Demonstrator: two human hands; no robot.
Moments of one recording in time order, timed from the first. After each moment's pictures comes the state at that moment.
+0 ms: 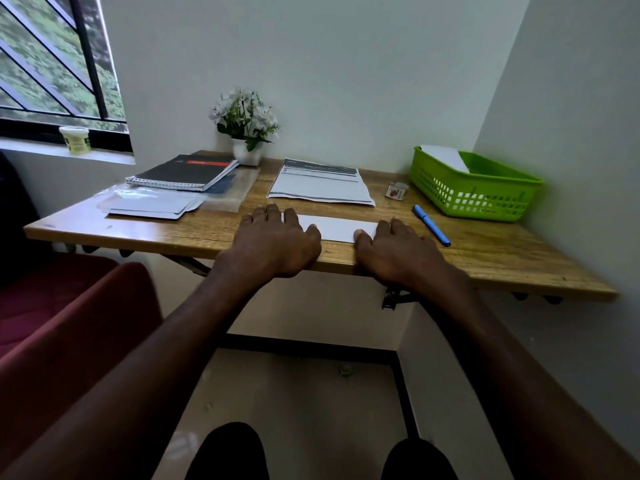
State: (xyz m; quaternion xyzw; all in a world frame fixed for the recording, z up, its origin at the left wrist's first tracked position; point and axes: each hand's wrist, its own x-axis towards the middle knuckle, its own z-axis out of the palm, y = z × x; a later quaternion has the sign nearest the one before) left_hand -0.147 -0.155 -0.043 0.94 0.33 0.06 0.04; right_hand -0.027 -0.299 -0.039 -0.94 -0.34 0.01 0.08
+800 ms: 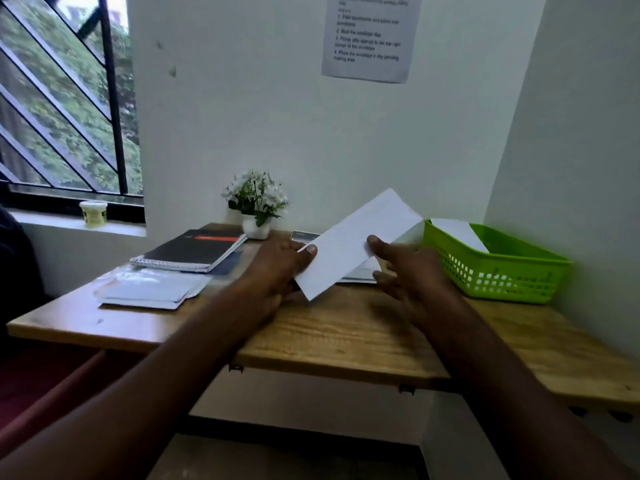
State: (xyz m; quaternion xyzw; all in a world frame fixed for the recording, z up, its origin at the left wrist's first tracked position) left_hand -0.092 -0.090 -0.011 0.61 0.24 0.32 0.69; right_hand 0.023 -0.242 0.009 -0.62 -0.18 0.16 0.74
